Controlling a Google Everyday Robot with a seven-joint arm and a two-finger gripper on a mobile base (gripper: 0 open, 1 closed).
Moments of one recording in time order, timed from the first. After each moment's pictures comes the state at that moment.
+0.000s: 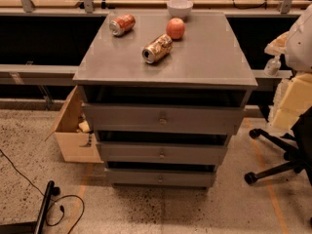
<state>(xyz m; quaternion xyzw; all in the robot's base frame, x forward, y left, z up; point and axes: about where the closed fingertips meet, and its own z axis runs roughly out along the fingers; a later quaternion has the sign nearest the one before) 0.438 -0.217 0.976 -0.60 0.78 -0.03 0.16</state>
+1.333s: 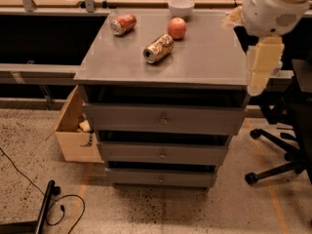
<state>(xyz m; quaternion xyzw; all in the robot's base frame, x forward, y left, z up) 0.522 -0.185 0.988 -0.73 0.66 -0.05 0.13</state>
